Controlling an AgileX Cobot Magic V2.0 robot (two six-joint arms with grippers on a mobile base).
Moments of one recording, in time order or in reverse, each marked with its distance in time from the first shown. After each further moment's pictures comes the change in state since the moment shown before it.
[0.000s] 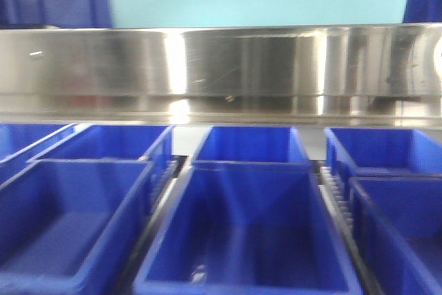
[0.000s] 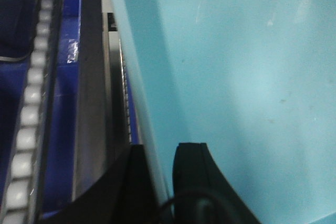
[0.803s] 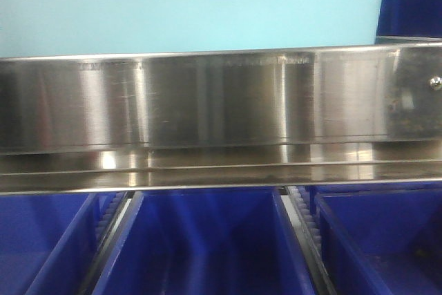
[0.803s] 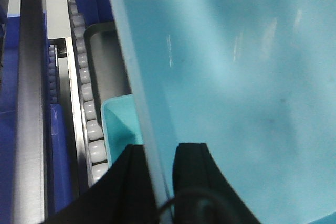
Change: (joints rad) left arm 0.000 0.000 0.000 0.000 -0.002 0.000; right arm 0.000 0.000 0.000 -0.002 0.000 0.000
